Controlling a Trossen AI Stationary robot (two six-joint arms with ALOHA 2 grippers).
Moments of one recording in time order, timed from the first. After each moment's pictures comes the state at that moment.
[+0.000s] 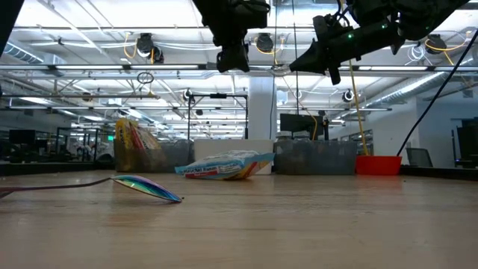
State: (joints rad) left arm 0.06 1.81 1.54 -0.38 -0.86 0.72; right arm -0.53 1.10 0.66 0.30 -0.08 0.28
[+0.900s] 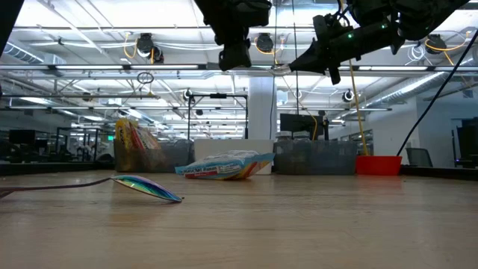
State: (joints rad) left arm 0.06 1.81 1.54 -0.34 -0.86 0.75; right arm -0.53 1.10 0.66 0.31 -0.08 0.28
